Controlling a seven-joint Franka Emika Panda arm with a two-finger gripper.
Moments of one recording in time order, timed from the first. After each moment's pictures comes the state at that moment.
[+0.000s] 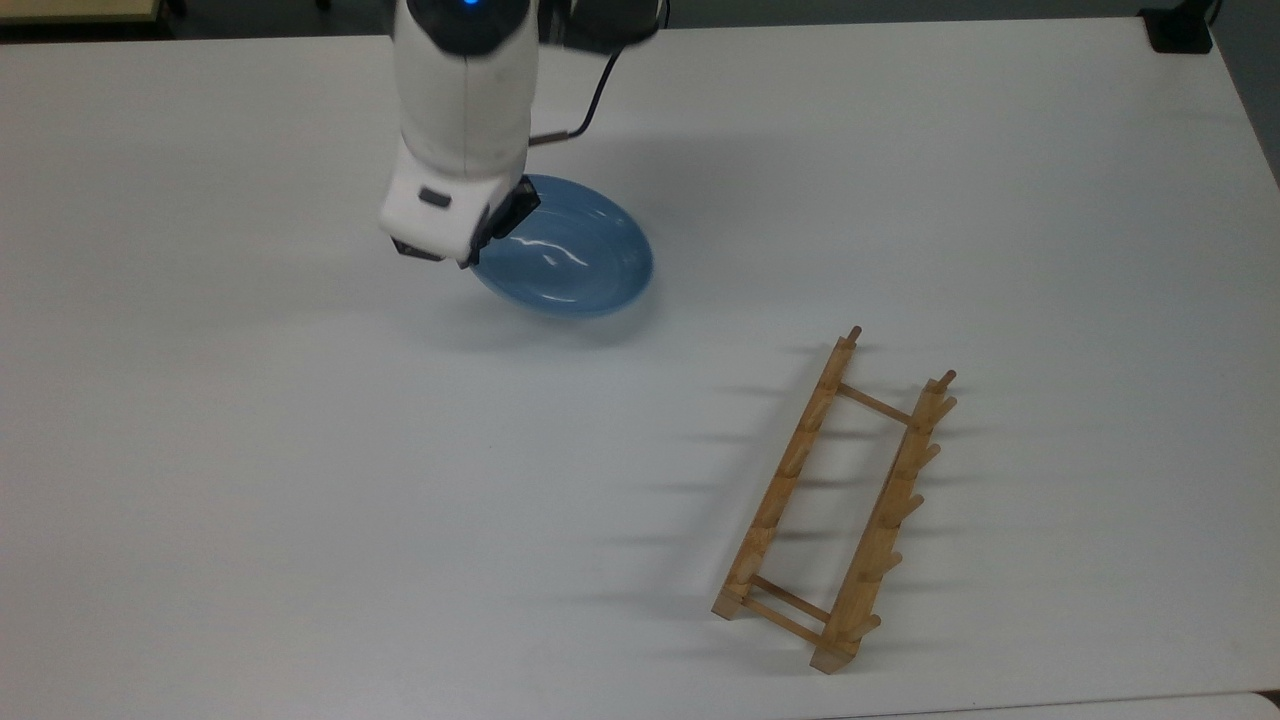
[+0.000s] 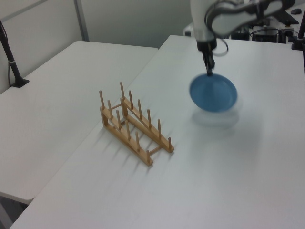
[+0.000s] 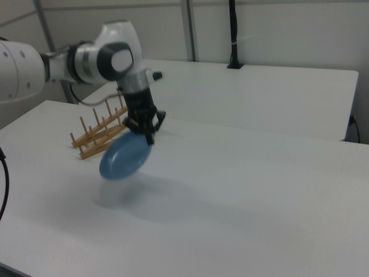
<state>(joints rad) 0.00 0.31 0.00 -1.60 -0.17 1.85 -0.44</state>
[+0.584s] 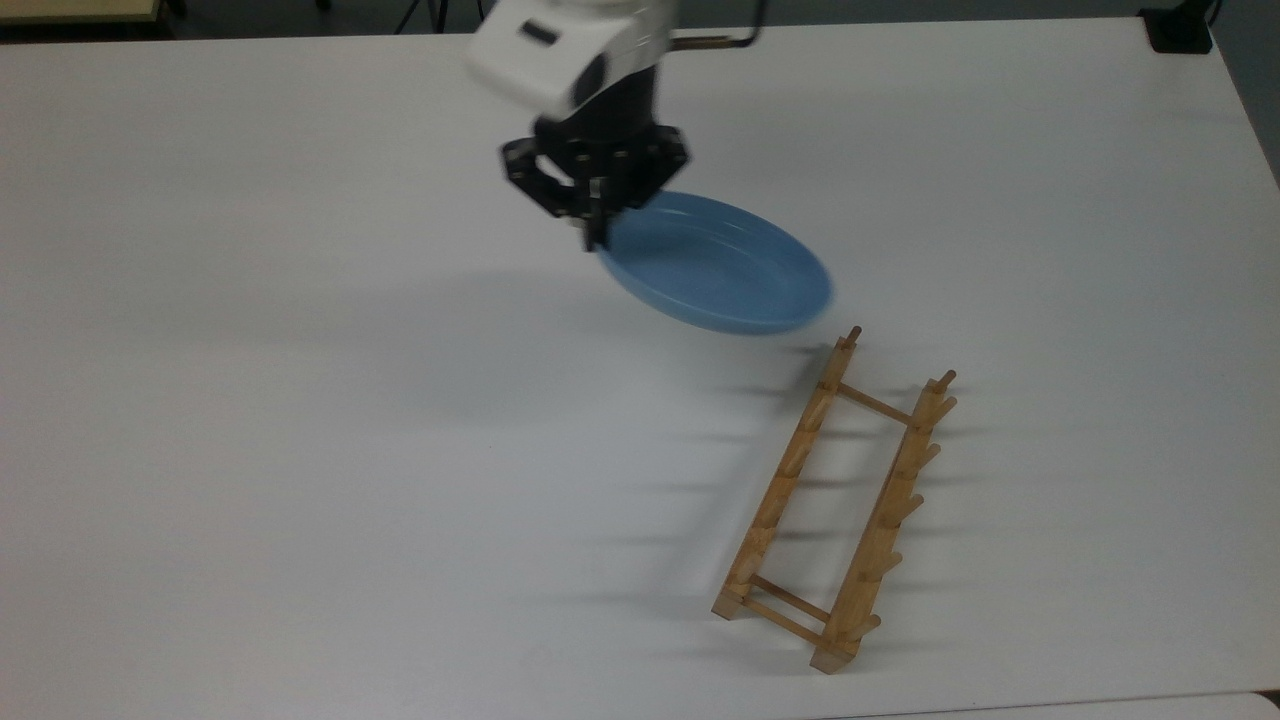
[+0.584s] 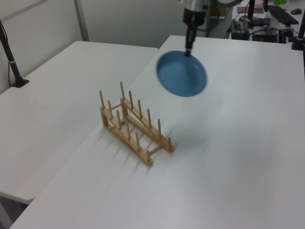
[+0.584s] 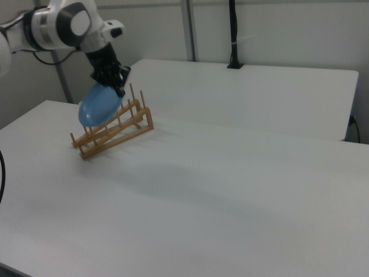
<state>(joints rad) 0.16 0.28 0.01 -1.40 -0.10 1.90 -0.04</state>
